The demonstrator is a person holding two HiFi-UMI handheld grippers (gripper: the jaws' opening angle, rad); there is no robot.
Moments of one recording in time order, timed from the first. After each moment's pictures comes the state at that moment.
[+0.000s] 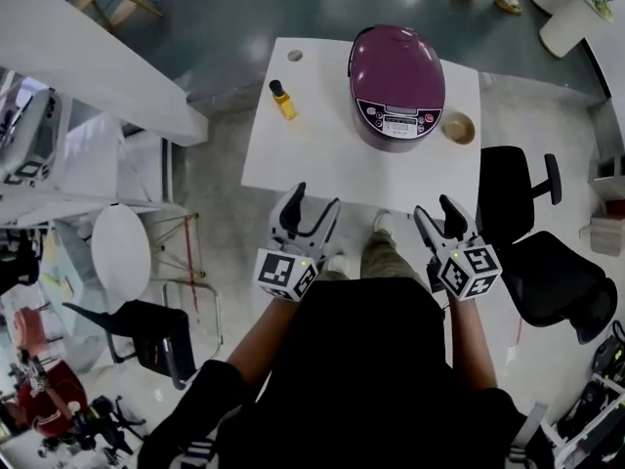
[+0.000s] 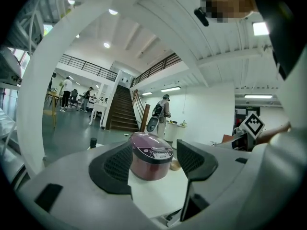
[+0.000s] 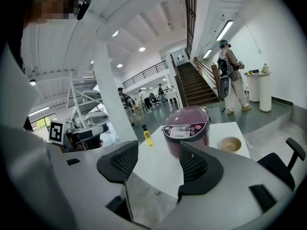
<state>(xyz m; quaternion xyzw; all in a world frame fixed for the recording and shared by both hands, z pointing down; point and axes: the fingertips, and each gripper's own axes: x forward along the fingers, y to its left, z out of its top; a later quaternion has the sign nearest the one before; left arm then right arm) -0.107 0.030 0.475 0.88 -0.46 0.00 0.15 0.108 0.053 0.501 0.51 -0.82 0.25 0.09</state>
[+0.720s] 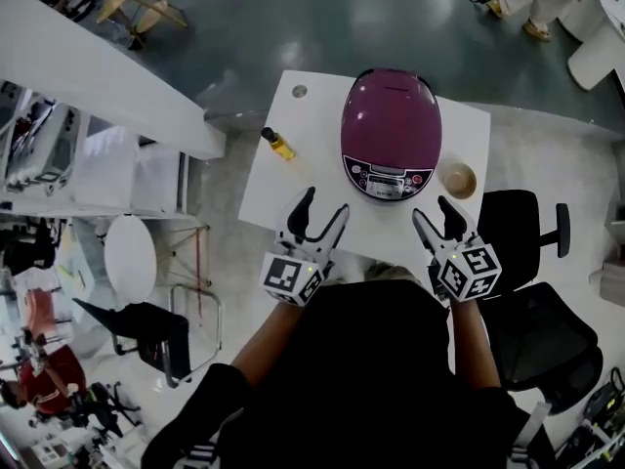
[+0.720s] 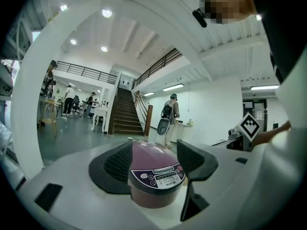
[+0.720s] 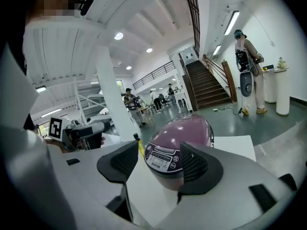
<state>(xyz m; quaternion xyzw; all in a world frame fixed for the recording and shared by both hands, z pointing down) -0.025 -0.091 0.453 0.86 -0.49 0.02 0.12 0.166 -0.095 0.500 0.45 -0.86 0.25 0.08</state>
